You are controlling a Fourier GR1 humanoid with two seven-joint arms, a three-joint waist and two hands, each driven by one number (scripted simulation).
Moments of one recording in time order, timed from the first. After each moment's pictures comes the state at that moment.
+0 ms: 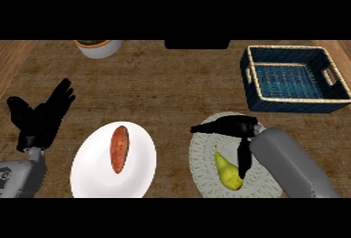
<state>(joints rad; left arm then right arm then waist) -0.20 0.40 -0.01 -1.37 0.22 0.07 0.18 -0.58 -0.30 0.52 -0.96 0.55 0.70 -0.41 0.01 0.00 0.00</state>
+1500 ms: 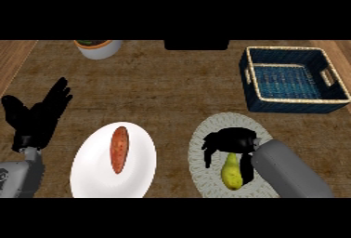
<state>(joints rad) -0.20 0.35 0.07 -1.40 0.16 0.01 0.22 -0.51 -0.32 0.63 -0.99 0.71 0.56 -0.56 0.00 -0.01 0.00</state>
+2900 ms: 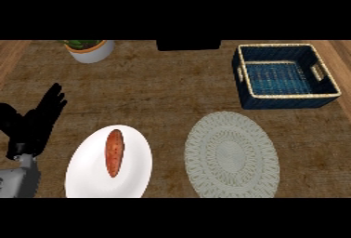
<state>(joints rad) -0.15 0.33 0.11 -1.42 0.14 0.01 0.21 0.31 -0.12 0.76 -2.07 0.79 0.14 0.13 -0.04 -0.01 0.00</state>
